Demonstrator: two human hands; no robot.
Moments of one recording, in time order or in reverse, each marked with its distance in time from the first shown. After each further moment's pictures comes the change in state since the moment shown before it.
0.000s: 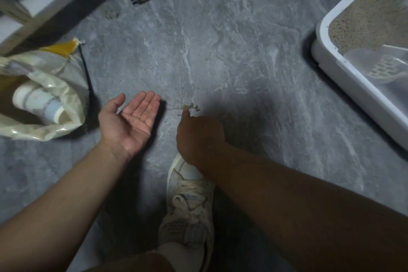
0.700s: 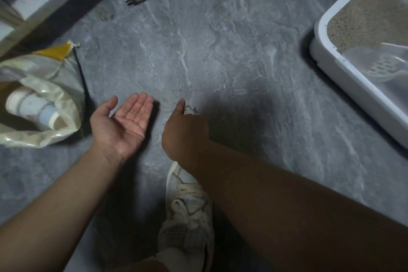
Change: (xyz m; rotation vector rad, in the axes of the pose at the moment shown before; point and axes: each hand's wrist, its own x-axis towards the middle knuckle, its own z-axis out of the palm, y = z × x) left_hand 0.005 0.007 -0.002 0.001 0.008 0.007; right_hand 0.034 -0.026 0.009 0.095 -0.157 0.197
